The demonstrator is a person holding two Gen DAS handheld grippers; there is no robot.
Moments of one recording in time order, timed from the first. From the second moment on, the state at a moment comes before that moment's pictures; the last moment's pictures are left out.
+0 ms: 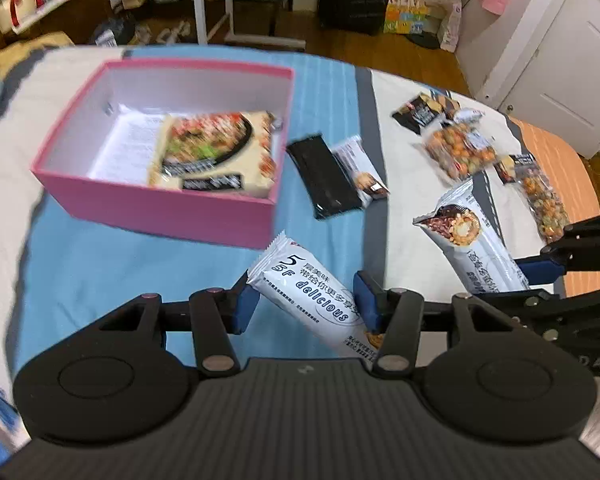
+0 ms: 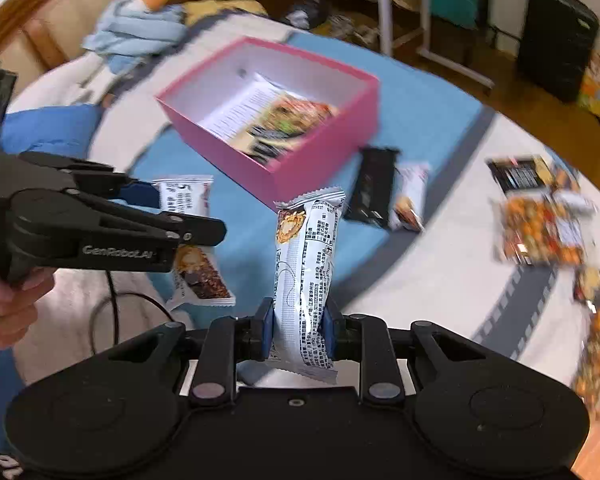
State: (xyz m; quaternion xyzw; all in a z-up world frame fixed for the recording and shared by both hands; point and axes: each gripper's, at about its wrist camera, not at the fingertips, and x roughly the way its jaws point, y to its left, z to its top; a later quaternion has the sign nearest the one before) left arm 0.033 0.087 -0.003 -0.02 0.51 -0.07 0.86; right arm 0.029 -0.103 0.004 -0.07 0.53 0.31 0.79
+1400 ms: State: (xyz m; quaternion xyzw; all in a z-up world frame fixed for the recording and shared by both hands) left arm 0.218 0.227 -0.082 -0.10 0.44 -0.06 0.89; right arm 0.234 0.040 -0.071 -0.07 0.47 0.30 0.83
